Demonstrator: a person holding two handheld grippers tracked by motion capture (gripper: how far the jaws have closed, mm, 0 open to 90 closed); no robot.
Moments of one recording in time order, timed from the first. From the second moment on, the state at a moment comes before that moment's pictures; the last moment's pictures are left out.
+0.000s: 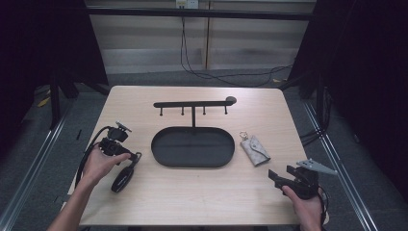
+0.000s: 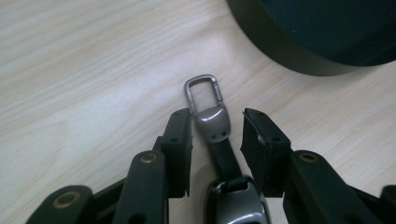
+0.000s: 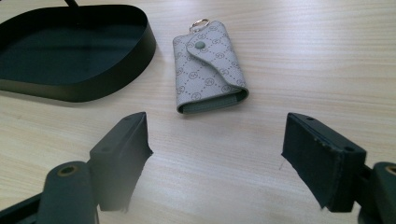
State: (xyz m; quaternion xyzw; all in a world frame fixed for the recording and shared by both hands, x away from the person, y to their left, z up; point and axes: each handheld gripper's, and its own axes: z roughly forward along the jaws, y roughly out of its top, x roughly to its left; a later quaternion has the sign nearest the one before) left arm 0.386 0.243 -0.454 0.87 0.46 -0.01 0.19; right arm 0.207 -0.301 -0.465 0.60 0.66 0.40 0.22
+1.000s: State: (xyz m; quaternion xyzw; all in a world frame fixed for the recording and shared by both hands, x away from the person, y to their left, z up) left arm 0.414 0.197 -0.466 0.88 0.48 0.00 0.02; right arm 0.210 -0.298 -0.467 0.59 0.68 0.39 0.21
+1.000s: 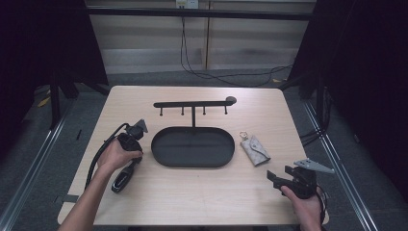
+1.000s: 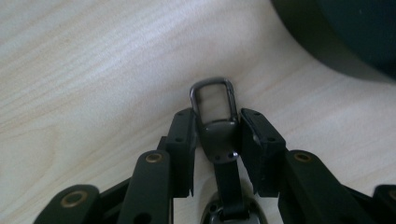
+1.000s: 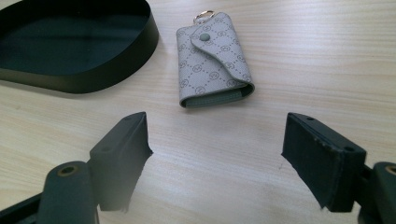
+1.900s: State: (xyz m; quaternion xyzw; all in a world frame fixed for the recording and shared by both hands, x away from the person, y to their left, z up) left arm 0.414 0.206 -0.466 0.88 0.48 -0.01 0.03; right arm 0.211 -0.298 -0.468 0.59 0.68 0.38 0.20
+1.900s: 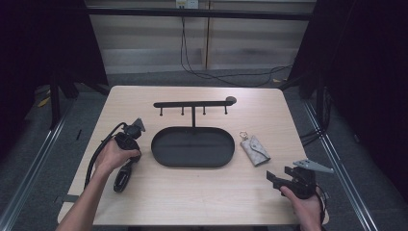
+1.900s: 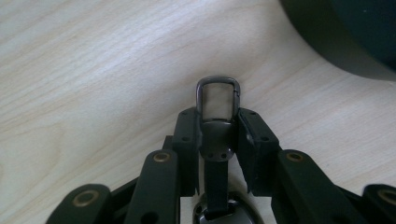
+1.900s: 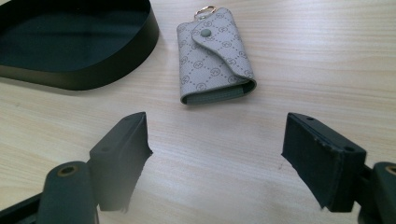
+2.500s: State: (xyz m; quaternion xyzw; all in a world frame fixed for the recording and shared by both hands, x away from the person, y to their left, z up) left arm 0.407 0.223 -0.430 0.87 0.48 -0.02 0.08; right arm 0.211 -0.298 -0.469 0.60 0.68 0.38 0.20
